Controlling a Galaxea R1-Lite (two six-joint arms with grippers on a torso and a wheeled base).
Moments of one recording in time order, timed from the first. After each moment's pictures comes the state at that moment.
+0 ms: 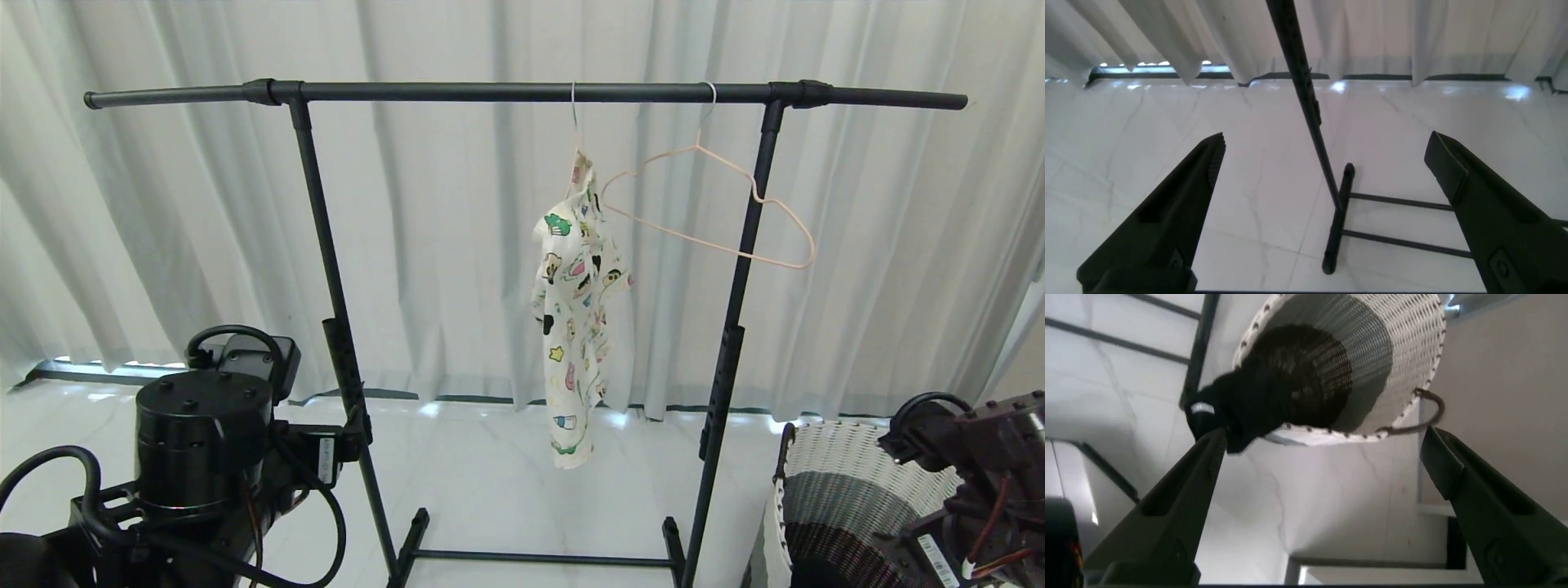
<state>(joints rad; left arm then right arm) -0.49 1.52 -0.38 -0.68 0.69 -0.01 0.45 1.37 -0.47 0.00 -0.48 -0.03</state>
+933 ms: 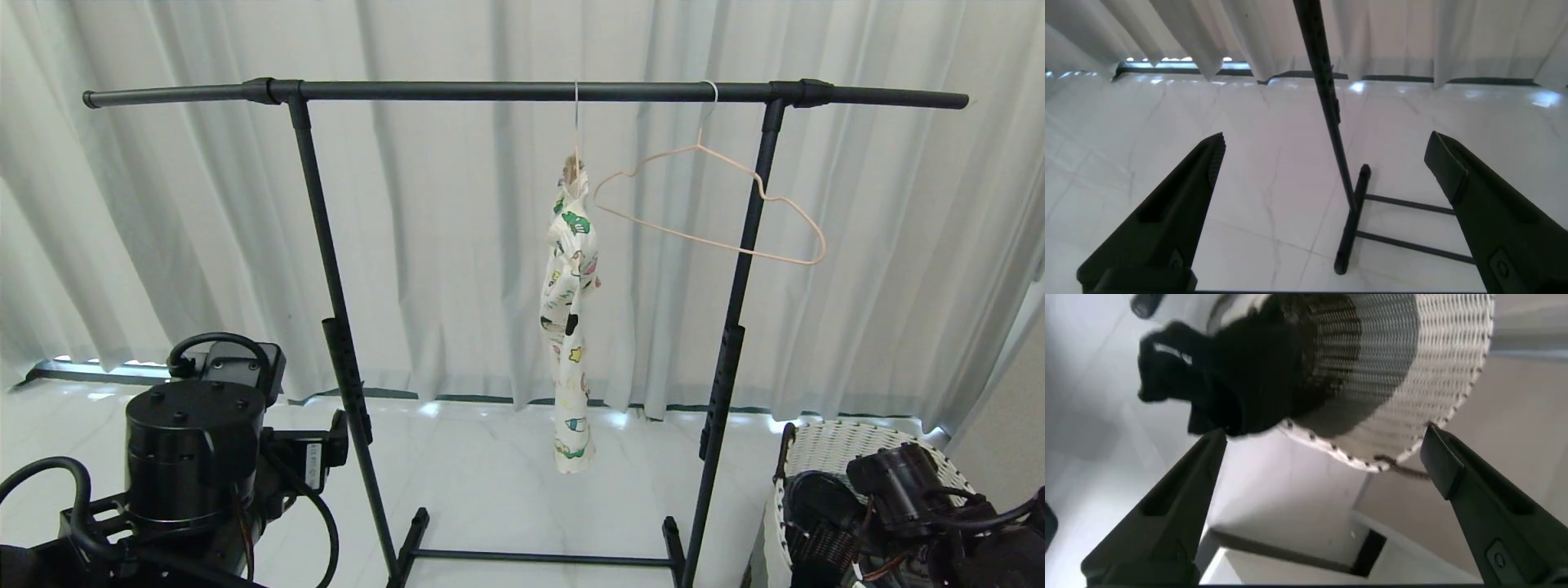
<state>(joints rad) -0.50 1.50 -0.35 -0.69 0.76 -0.01 0.31 1.92 -0.30 -0.58 -0.36 -0.51</state>
